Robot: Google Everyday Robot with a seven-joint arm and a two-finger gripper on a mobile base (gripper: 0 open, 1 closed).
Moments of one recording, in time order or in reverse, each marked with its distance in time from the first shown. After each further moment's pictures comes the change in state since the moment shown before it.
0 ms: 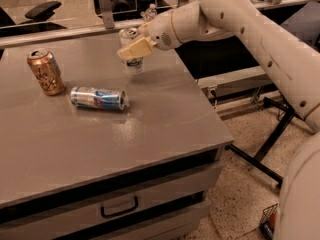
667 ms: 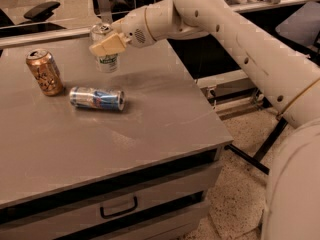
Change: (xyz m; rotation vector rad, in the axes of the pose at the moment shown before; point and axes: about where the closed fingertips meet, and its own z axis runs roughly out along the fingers) arm -0.050 0.029 0.051 -0.065 -0.082 -0.013
